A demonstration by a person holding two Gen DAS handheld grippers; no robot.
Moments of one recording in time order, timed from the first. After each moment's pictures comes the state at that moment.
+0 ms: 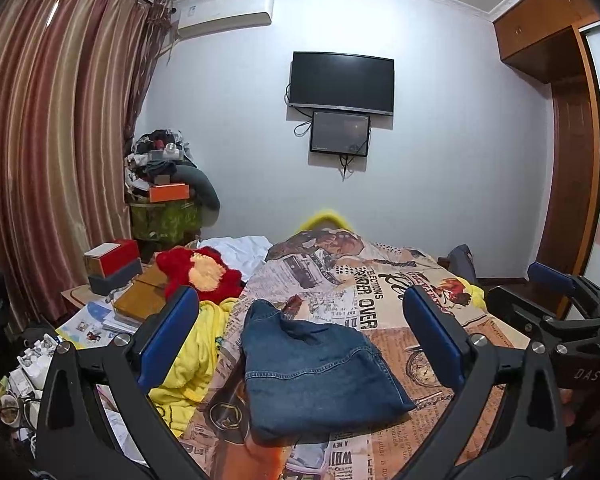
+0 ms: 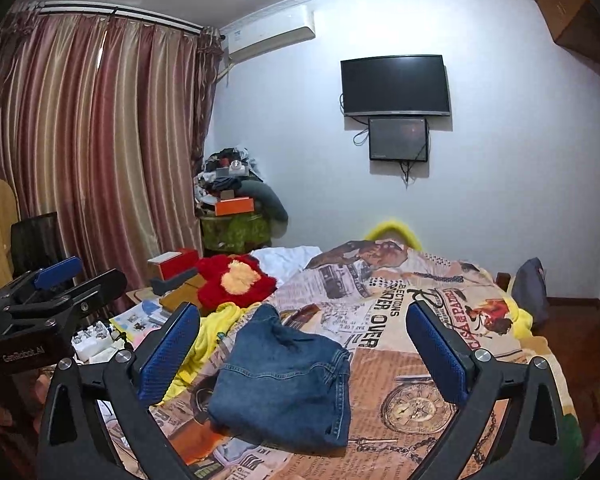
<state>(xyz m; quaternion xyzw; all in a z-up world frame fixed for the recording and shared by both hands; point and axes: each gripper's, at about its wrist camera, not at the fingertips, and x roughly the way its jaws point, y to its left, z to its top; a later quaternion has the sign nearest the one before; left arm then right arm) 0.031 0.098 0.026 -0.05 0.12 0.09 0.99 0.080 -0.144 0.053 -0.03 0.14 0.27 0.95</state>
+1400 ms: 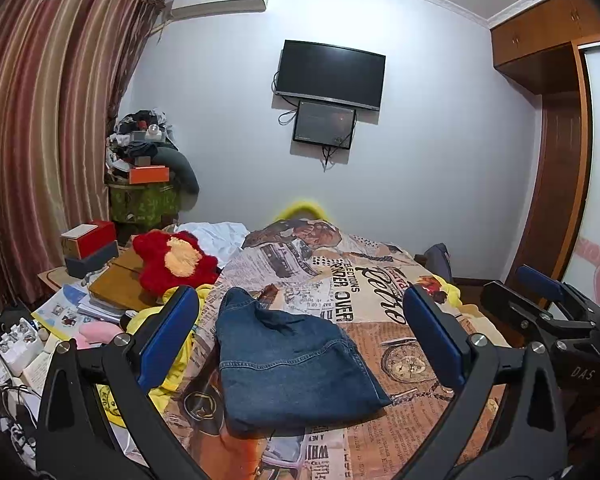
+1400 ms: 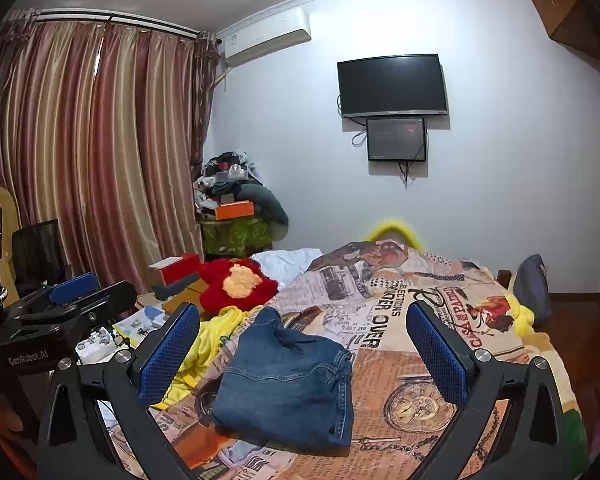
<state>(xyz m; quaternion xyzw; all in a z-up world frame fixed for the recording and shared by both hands) 0.037 0.100 0.023 -0.08 0.14 0.05 0.99 0.077 -0.143 0.060 -0.02 0.14 0.27 0.95</state>
